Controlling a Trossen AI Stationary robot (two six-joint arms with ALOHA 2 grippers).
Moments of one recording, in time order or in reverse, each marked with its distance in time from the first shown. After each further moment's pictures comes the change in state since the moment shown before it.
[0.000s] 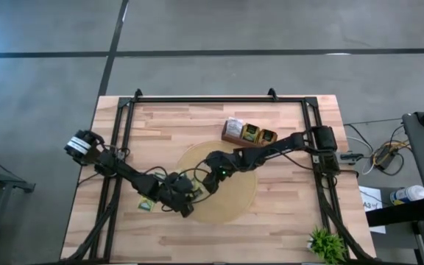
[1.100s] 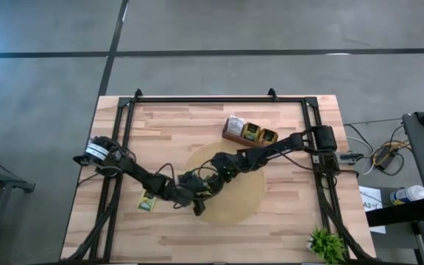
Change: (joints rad) left arm 0.080 0.202 -0.002 0.495 -0.042 0.169; right arm -0.008 0.002 -0.096 0.019 -0.063 0.141
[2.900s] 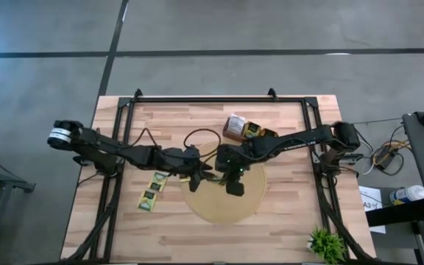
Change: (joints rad) left arm 0.239 -0.470 0.063 -0.258 0.331 0.149; right arm 0.034 -0.230 0.258 -0.662 -0.007 -0.715
